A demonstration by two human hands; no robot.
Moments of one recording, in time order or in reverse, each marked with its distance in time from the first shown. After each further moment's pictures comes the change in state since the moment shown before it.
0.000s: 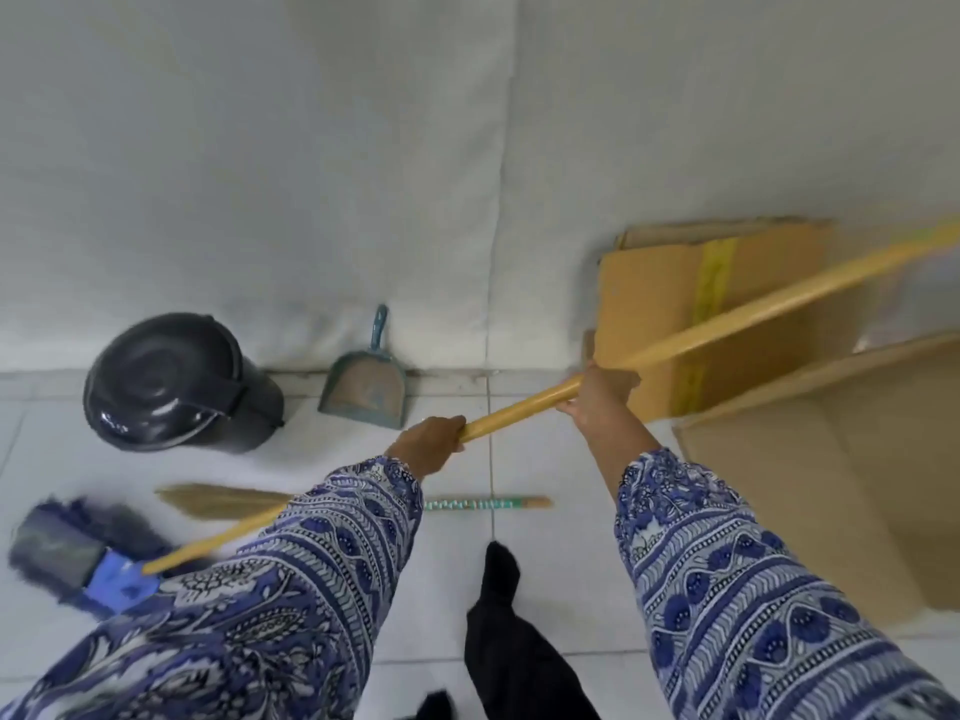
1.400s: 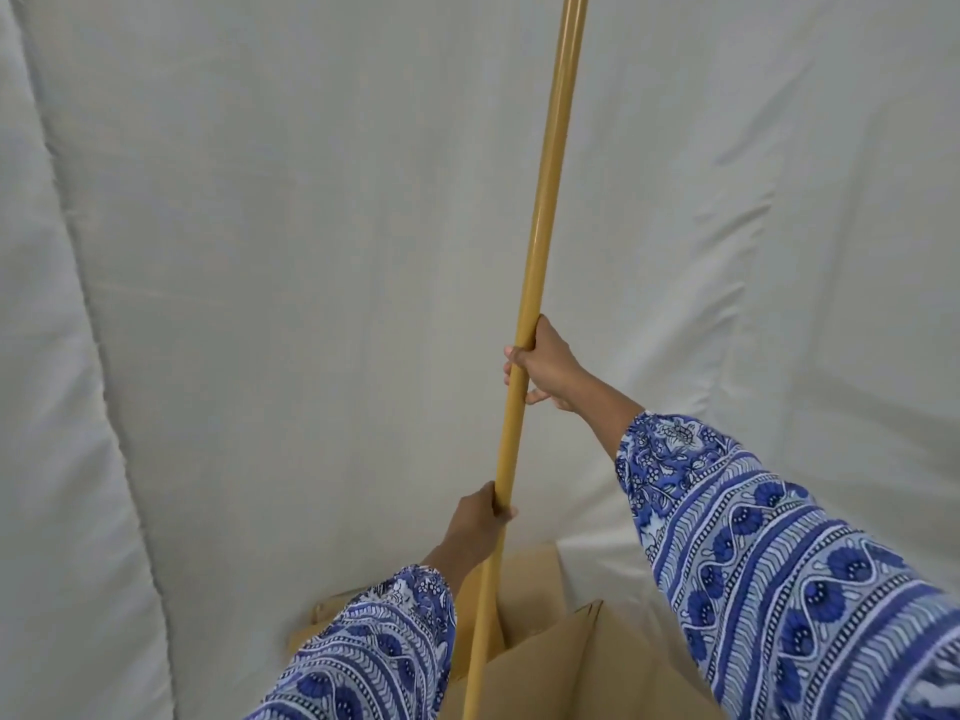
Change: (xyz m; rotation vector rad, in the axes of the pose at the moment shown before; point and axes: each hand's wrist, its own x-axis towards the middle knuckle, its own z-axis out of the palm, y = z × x) left_hand -0.068 0.715 -0.109 -0.438 0.536 0.512; right_hand -0.199 -0.533 -0.424 -0.520 -0.287 -1.185
